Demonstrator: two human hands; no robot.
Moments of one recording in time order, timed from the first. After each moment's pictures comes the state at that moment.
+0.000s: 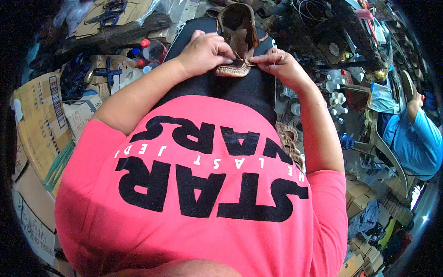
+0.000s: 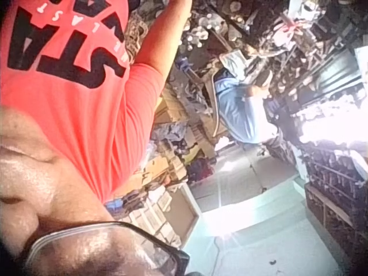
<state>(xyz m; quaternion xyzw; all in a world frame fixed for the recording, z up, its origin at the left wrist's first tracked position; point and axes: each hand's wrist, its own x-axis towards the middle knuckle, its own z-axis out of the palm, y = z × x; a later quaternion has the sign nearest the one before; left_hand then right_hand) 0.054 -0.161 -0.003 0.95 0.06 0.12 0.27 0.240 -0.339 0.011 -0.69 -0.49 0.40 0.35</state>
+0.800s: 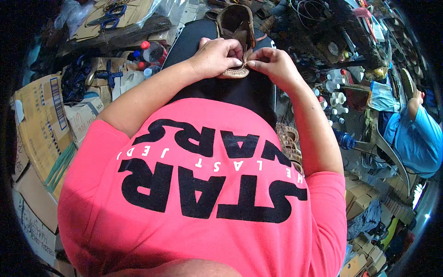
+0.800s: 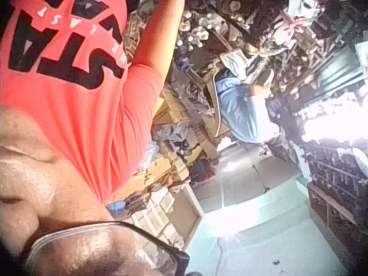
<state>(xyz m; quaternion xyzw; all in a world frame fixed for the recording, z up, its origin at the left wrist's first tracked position) 0.071 -0.181 0.004 0.91 0.15 0.06 0.39 0.214 -0.327 0.028 -0.73 -0.37 0.43 0.39</state>
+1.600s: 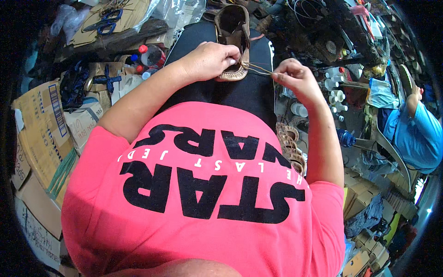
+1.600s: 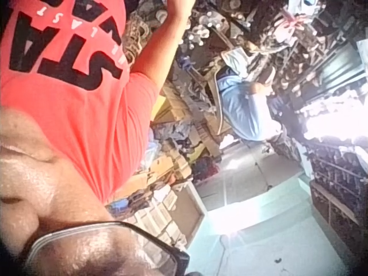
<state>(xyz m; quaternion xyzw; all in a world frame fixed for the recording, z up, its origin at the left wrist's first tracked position) 0.069 -0.172 0.011 0.93 0.08 0.02 0.36 0.234 -0.380 0.044 -0.72 -0.37 0.41 0.43</state>
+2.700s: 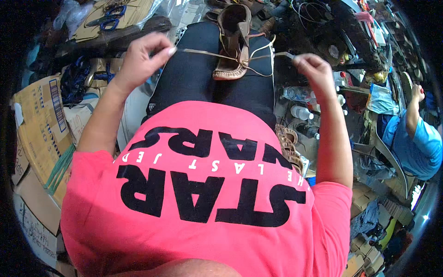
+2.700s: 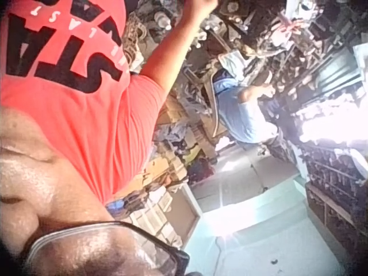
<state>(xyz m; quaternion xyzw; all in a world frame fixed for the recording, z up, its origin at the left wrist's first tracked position) -0.030 -0.110 0.055 0.87 0.14 0.16 0.44 0.273 -0.380 0.045 -0.79 -0.30 0.31 0.44</state>
